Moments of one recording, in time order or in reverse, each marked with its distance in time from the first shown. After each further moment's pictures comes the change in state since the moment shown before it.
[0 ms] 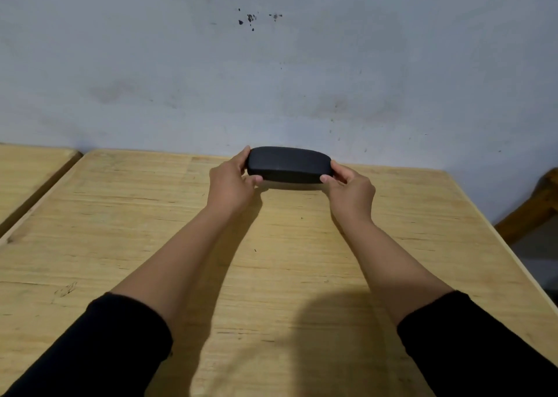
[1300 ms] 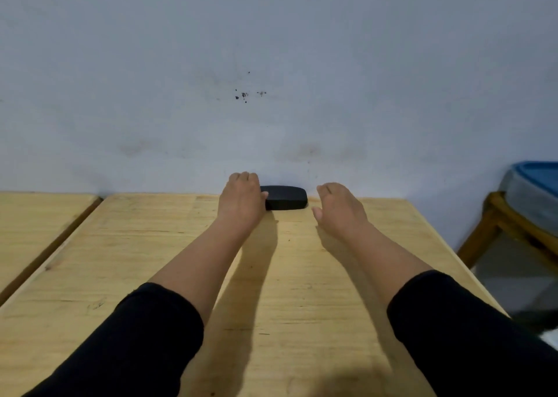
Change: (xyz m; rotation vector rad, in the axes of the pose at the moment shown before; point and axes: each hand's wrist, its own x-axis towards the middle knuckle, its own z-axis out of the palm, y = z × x) left_hand -0.033 0.073 -0.027 0.673 0.031 0.269; right_hand -0.028 -0.056 -0.060 -0.984 -0.221 -0.483
